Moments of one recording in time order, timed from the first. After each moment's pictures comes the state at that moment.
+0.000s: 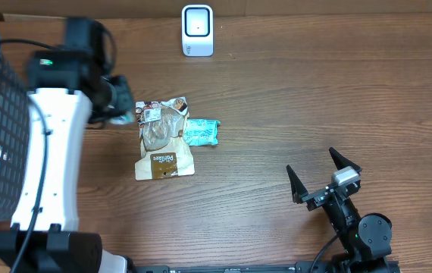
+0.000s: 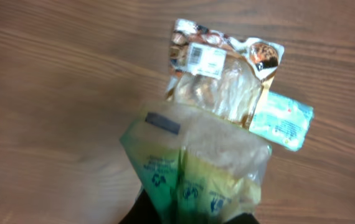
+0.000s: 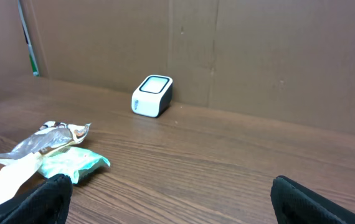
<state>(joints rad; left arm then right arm) -0.06 1.66 1.72 -1.36 -0.01 -0.37 0.19 0.01 0.02 -0.01 -0.20 -0.04</state>
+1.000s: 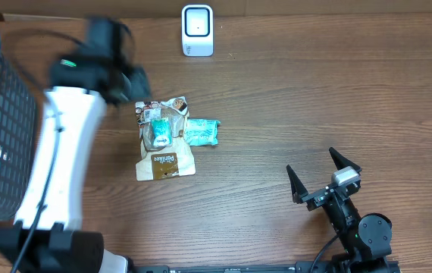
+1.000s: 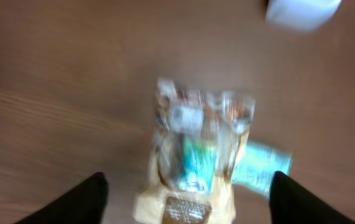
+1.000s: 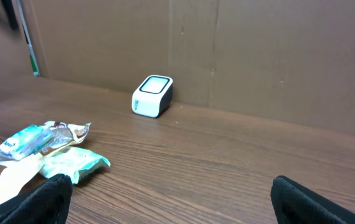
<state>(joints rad) -0.09 1.67 1.77 -1.21 -0.07 -0.37 0.19 0.01 0.02 -0.01 -0.20 -0.03</state>
